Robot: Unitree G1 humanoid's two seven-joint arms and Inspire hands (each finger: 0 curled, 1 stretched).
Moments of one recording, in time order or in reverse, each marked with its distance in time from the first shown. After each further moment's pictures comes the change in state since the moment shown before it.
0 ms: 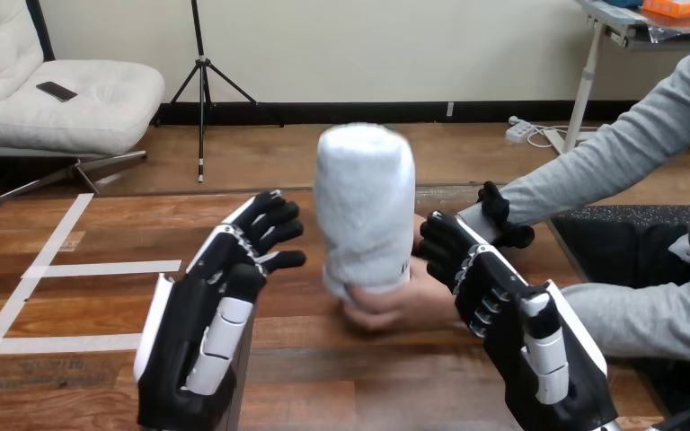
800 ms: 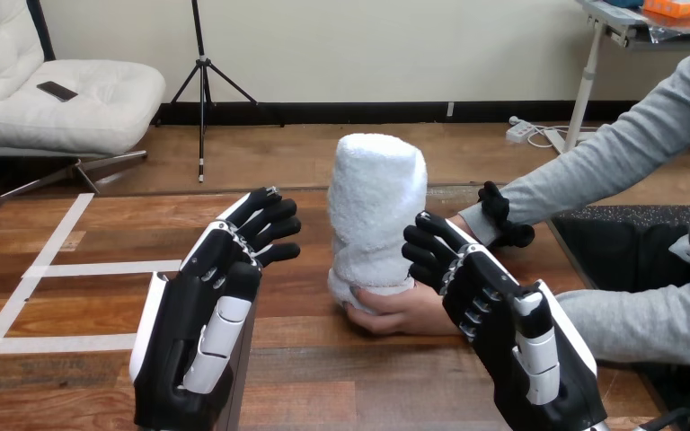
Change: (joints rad) left arm -0.001 -0.020 0.003 0.000 0.006 -0.023 0.008; right arm 0.000 0.042 0.001 0.000 -0.006 0.000 0.026
